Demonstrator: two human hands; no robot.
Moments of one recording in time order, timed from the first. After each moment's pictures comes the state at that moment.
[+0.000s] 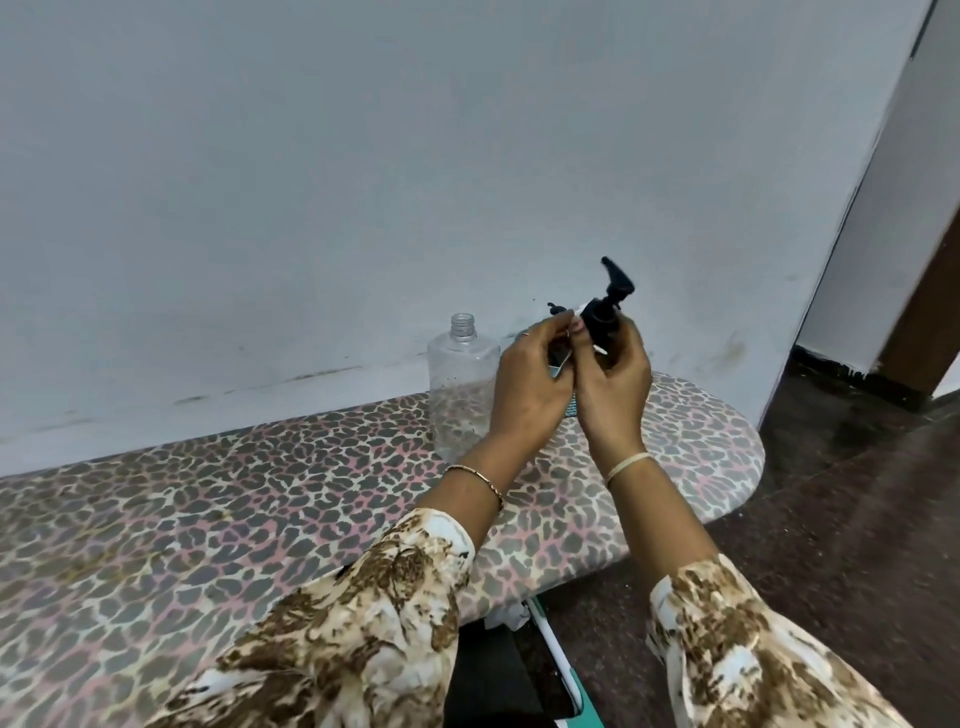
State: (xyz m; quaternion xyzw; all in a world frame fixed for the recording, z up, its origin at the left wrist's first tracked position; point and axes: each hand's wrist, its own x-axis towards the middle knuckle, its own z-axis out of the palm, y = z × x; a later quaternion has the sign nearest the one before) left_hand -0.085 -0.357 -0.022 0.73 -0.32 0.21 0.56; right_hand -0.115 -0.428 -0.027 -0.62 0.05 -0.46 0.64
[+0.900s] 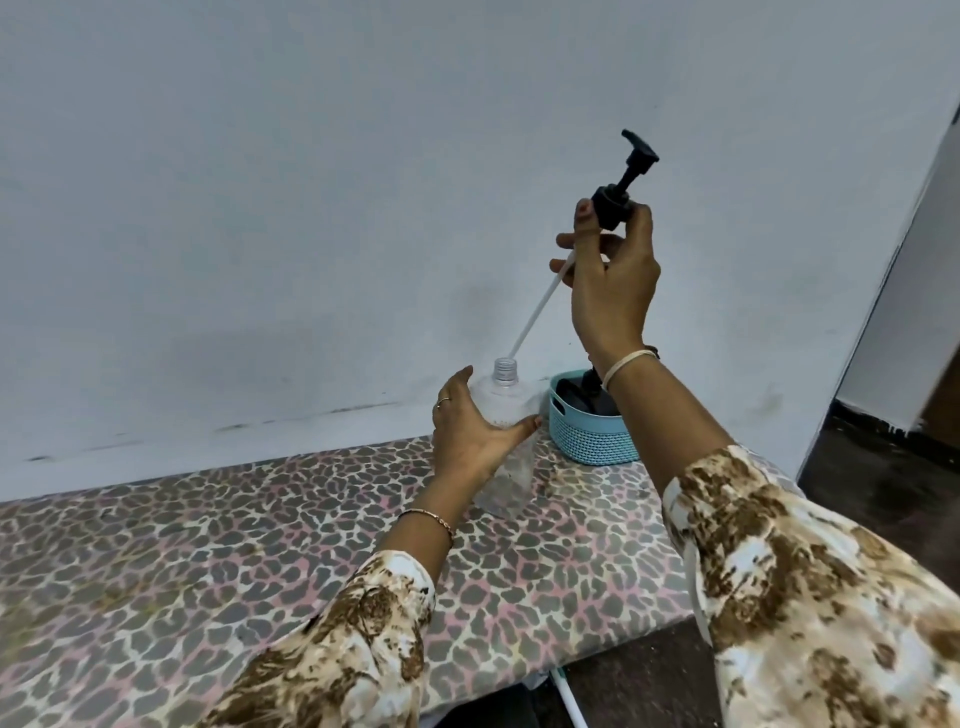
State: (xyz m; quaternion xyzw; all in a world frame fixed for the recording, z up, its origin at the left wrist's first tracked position) left_hand -0.024 -0.276 -0.048 0.84 -0.11 0.16 0.50; right_hand -0.057 -0.392 0.095 -0.62 -0.05 -0.52 0.59
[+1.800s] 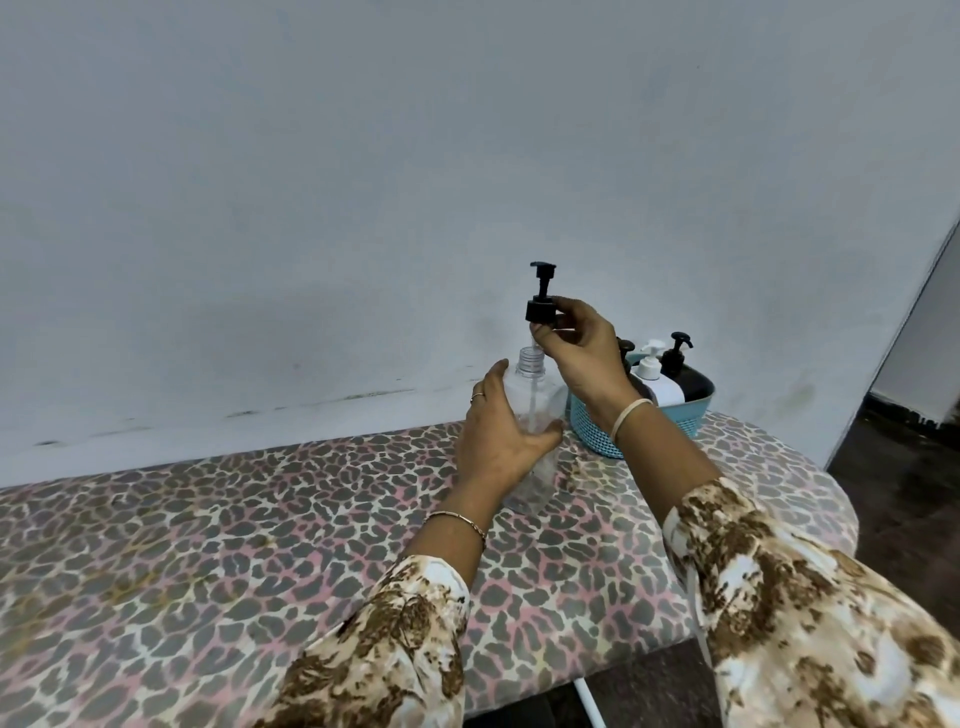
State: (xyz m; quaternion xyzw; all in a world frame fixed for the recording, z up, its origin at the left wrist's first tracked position) left_hand -0.014 -0.281 -0.068 0.86 -0.15 0.16 0.47; right_hand -0.013 -0.395 0.008 -0.73 -0.05 -0.28 0.63
